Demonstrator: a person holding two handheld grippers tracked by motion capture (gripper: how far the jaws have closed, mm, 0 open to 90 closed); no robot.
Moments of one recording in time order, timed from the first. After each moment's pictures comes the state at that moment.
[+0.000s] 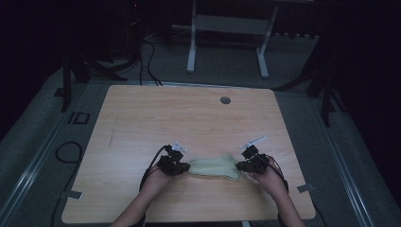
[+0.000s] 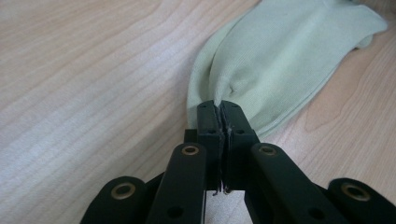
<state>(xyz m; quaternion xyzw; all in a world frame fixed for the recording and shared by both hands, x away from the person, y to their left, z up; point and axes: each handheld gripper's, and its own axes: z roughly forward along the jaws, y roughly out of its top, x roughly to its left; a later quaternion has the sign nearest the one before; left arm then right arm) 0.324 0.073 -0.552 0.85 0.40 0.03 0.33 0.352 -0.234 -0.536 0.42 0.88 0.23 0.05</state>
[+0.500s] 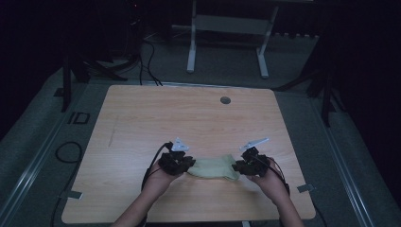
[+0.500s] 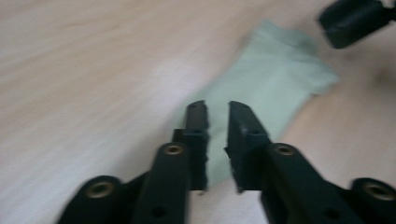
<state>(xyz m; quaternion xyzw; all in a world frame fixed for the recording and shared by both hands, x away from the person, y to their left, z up) 0.308 0.059 -0.521 0.85 0.37 0.08 0.38 0.327 -0.223 -0.509 0.39 0.88 0.27 0.07</state>
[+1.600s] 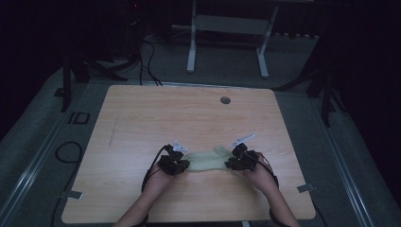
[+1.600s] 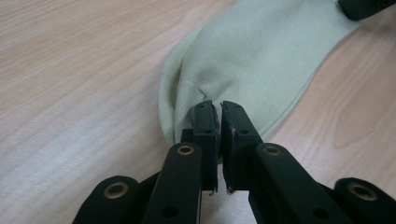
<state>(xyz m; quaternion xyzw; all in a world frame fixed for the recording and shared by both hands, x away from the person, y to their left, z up) 0.328 0.072 -0.555 0.84 0.42 0.08 0.33 0.361 -0.202 -0.538 0.37 0.89 0.25 0.07</state>
